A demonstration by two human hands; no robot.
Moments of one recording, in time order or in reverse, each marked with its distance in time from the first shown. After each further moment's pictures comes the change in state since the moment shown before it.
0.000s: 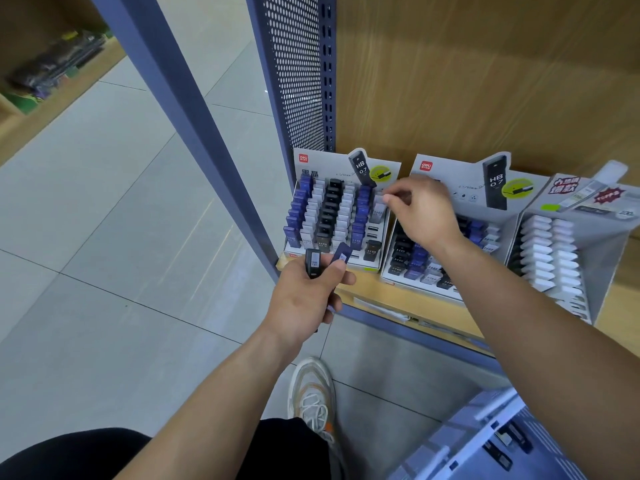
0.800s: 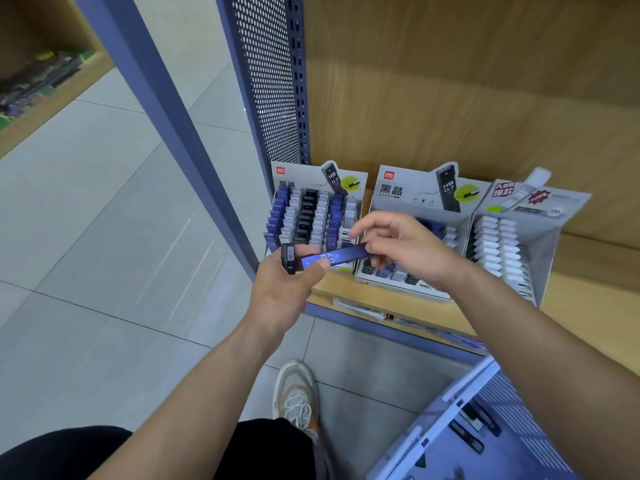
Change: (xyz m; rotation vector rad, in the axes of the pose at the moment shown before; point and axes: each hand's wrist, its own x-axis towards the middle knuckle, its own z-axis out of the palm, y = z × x) left_hand -0.009 0.005 0.002 -0.070 0.044 0.109; right_hand -0.073 -0.048 -0.065 0.557 -0.485 0.207
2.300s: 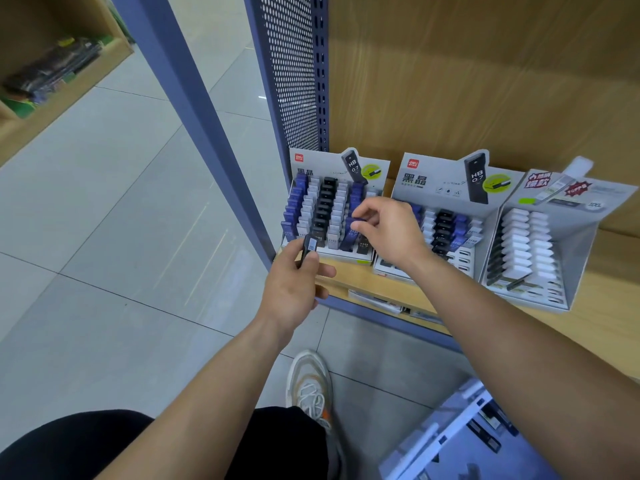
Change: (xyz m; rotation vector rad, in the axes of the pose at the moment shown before) left_hand 0.002 -0.008 -0.008 0.097 0.044 -0.079; right_hand 0.073 0.047 0.036 -0.420 0.351 -0.155
